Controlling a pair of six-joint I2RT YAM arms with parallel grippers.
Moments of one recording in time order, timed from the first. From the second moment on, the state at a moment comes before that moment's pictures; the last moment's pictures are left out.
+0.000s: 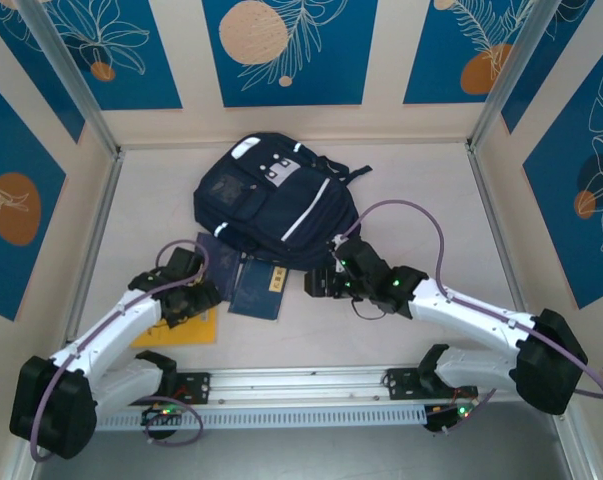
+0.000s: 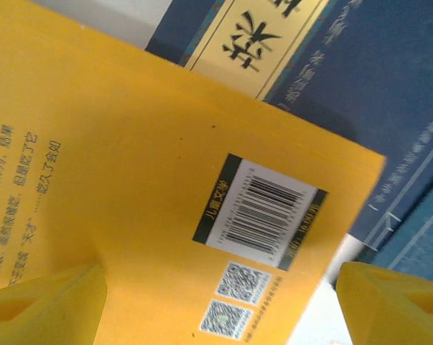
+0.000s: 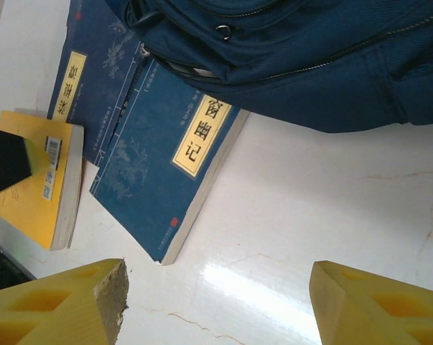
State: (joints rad) left arm -0.36 1.02 0.54 -0.81 -0.09 -0.82; right arm 0.85 1.15 0.71 -0.35 -0.08 0.72
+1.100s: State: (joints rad) left arm -0.74 1.12 0.54 -0.54 0.21 -0.71; right arm 0.77 1.54 1.03 -0.38 -0.31 0.66
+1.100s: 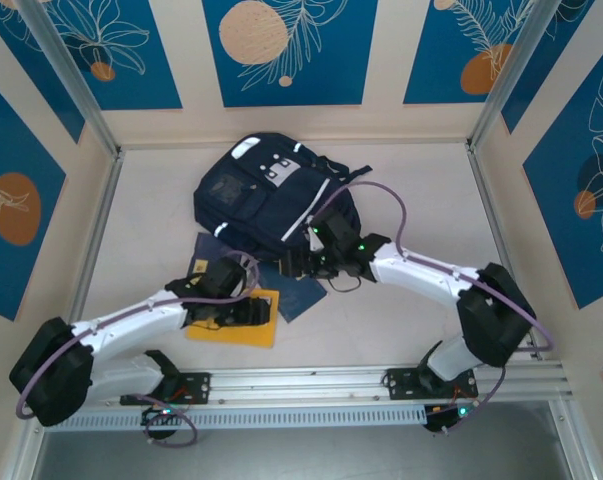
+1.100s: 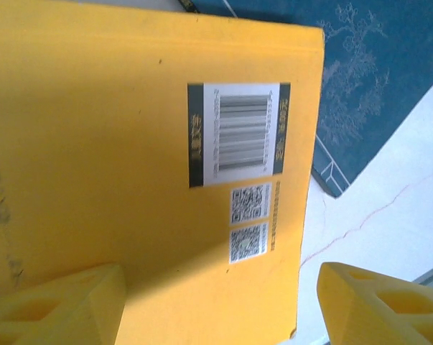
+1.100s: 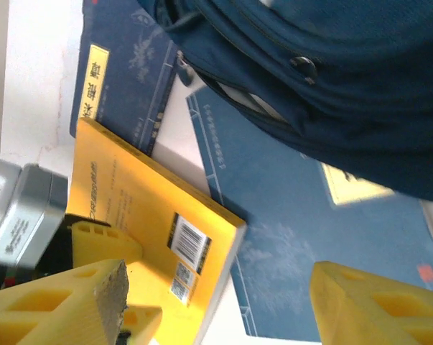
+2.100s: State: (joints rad) left arm -0.78 0.90 0.41 -0.72 0.15 -0.78; right arm 0.87 2.31 1.86 -0.79 -0.61 0.29
